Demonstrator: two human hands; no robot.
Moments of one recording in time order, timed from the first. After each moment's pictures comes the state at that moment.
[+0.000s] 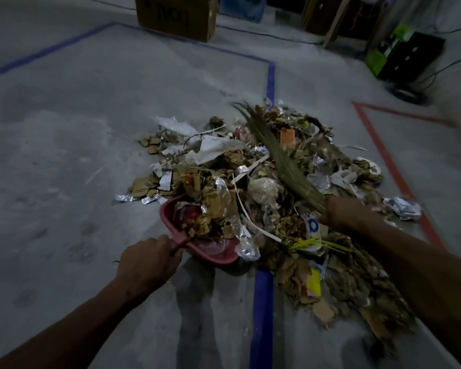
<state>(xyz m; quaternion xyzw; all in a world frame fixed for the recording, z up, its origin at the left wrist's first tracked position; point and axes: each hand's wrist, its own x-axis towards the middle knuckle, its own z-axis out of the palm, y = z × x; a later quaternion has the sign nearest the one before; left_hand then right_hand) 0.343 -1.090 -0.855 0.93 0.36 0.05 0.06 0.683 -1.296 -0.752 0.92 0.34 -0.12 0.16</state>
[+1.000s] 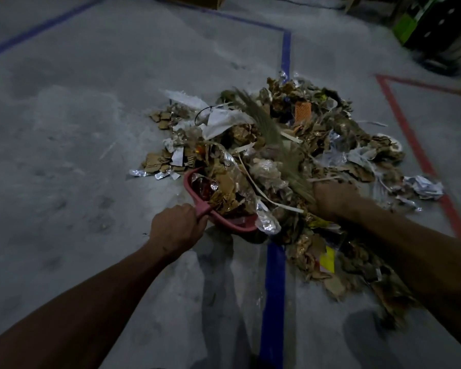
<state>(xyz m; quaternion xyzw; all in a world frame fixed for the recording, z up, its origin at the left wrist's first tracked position) 0.371 -1.101 -0.838 0.93 0.37 -0.02 0.06 0.637 -1.274 -0.772 0.88 0.43 -0.14 0.15</state>
